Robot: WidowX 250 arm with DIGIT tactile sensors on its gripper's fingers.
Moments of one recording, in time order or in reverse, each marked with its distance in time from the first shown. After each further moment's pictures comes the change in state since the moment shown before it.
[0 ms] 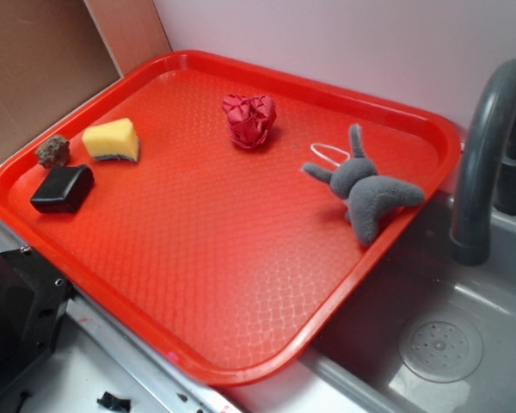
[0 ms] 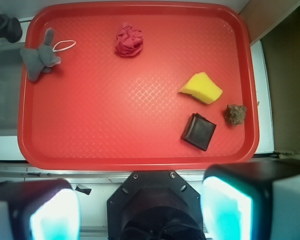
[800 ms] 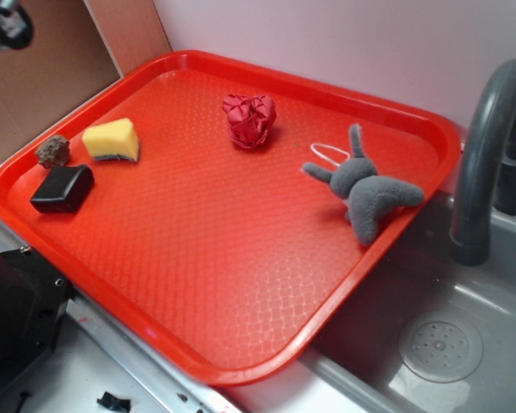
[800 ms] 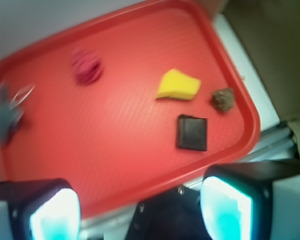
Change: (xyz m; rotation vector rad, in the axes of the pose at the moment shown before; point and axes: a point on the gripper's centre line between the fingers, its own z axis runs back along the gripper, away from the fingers) arm 0.018 0.042 -0.037 0.011 -0.111 0.508
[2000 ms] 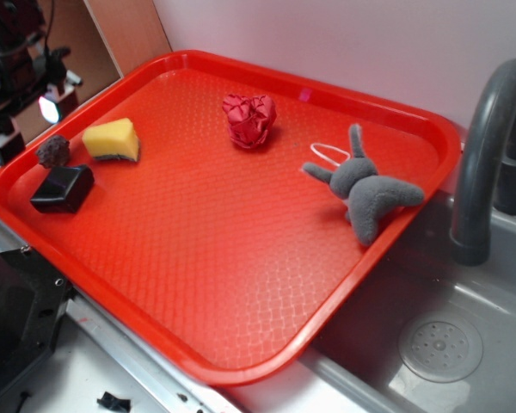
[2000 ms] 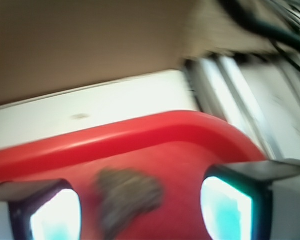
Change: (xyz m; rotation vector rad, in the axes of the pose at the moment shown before) arm 0.050 0.118 -0.152 0.514 -0.188 1.388
